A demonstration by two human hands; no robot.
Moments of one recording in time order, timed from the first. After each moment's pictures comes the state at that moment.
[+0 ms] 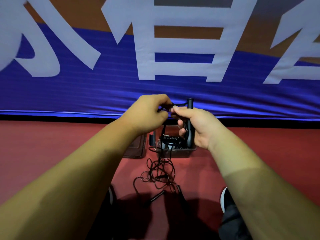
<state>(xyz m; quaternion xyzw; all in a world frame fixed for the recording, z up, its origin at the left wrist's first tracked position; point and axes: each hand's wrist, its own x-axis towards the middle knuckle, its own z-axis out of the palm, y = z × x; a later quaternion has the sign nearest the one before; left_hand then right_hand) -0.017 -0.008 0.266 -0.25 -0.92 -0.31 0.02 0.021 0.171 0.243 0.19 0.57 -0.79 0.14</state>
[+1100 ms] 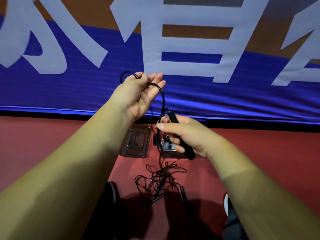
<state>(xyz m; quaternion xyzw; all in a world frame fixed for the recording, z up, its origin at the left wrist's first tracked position) -0.043 -0.020 0.296 0.09 -0.35 -0.93 -0.08 0.036 0.137 0.233 0.00 0.68 -0.70 0.21</state>
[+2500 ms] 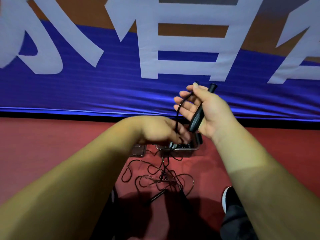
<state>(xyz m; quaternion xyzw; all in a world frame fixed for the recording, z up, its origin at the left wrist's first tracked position) -0.011 0.007 0.234 -0.22 -0.75 -0.45 -0.43 0.013 0.165 0.272 0.15 0.46 -0.87 0.00</state>
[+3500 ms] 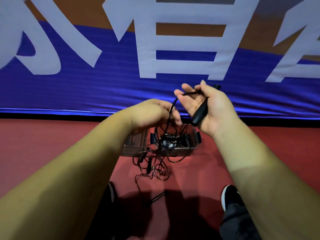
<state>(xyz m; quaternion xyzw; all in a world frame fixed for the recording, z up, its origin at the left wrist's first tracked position) -0.016 -0.003 0.262 -0.15 -0.72 -0.59 -0.33 0.017 0.173 0.283 0.17 0.37 -0.91 0.00</state>
